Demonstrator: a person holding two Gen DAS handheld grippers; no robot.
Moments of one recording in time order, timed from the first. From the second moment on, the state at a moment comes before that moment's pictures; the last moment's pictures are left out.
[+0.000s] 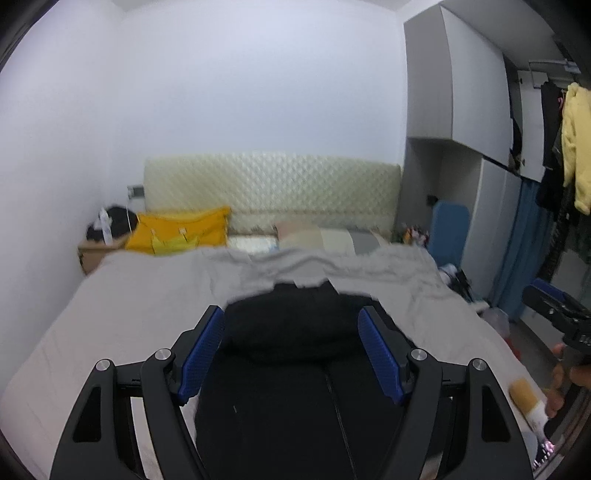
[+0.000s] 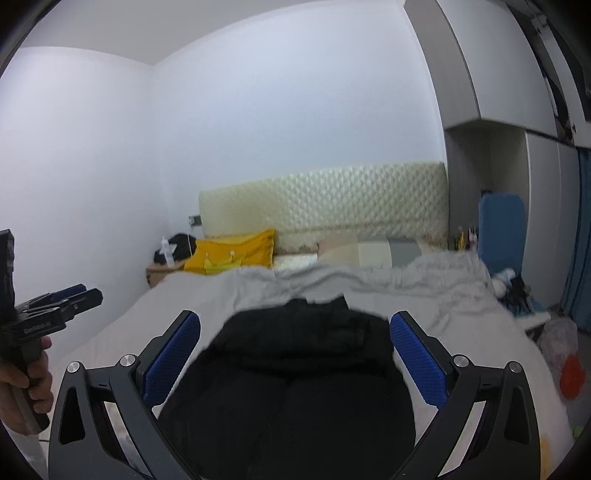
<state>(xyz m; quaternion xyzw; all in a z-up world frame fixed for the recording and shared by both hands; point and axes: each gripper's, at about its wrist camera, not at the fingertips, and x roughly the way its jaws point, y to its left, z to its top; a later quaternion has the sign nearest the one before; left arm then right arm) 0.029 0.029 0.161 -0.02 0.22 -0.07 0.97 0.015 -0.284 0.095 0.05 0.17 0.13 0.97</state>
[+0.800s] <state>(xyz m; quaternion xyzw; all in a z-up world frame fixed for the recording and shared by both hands) 0.123 0.162 -0.101 -0.15 0.53 -0.01 0.83 0.081 -0.381 -0.114 0.22 0.43 0.08 0.87</state>
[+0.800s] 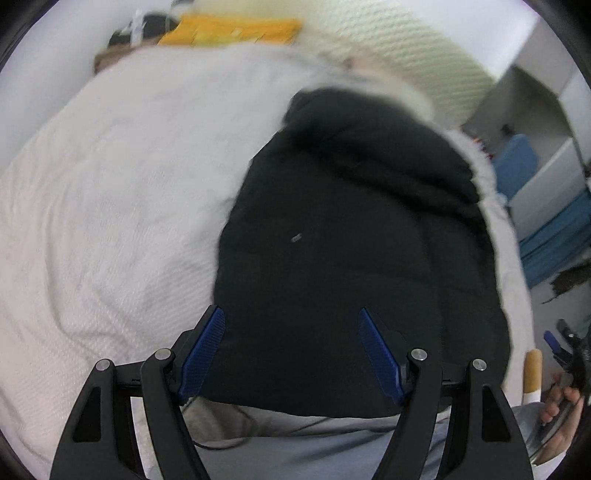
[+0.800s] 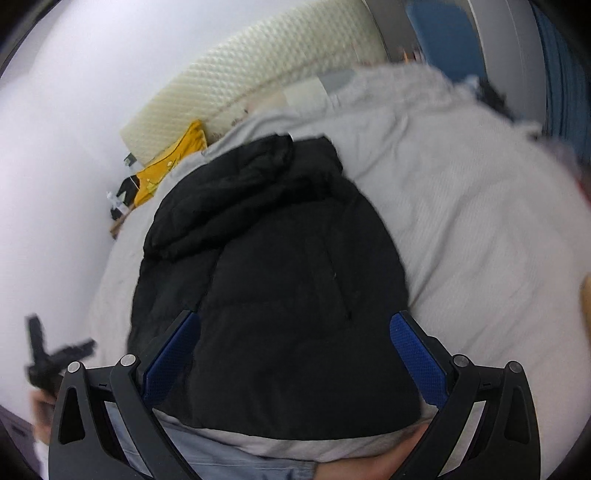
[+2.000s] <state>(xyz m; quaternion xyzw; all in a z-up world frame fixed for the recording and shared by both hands) 0.176 0.205 -0.239 -0.33 0.69 0.02 0.64 0.137 -0.421 -0.240 0.43 0.55 0.11 0.71</state>
